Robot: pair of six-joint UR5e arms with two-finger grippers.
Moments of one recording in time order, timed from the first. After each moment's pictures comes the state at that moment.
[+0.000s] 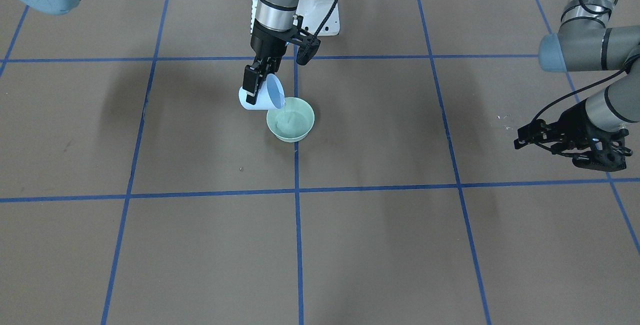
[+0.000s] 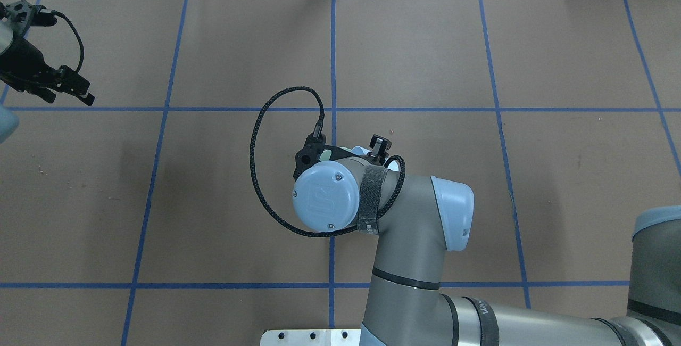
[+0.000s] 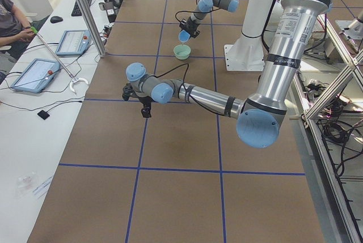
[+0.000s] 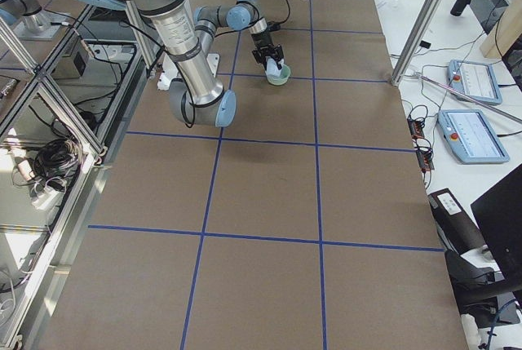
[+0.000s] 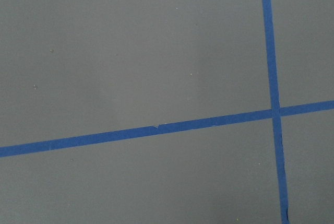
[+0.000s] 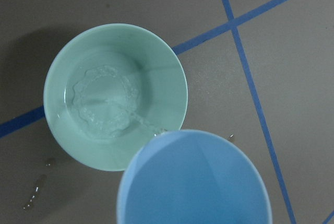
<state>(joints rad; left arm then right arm) -1.13 -1.83 -1.55 -1.79 -2.40 -0.48 0.31 -0.80 1.79 -2.02 1.33 0.22</state>
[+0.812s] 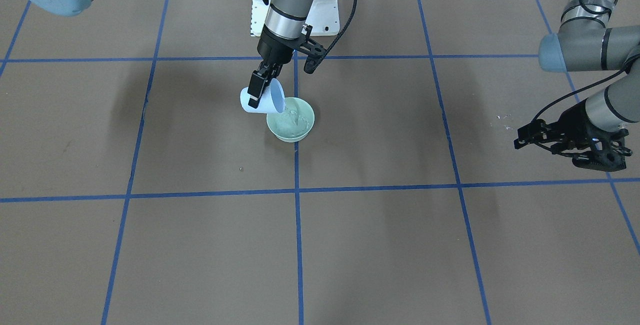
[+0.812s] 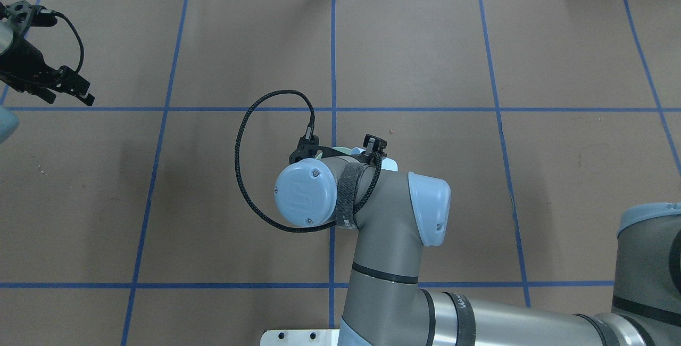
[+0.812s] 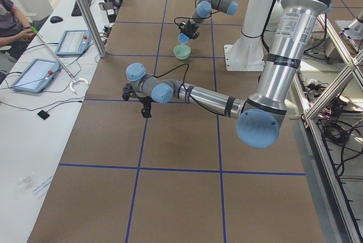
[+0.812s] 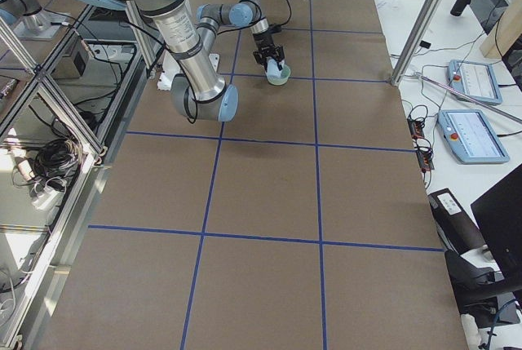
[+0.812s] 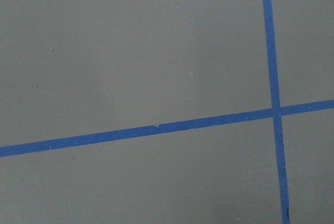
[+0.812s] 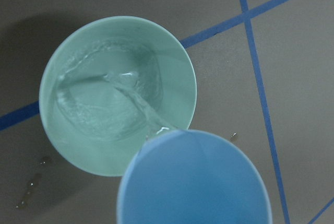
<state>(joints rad) -1.13 -1.83 -1.54 -1.79 -2.40 -0.48 0.31 -0.75 1.72 -2.08 1.33 0.19</state>
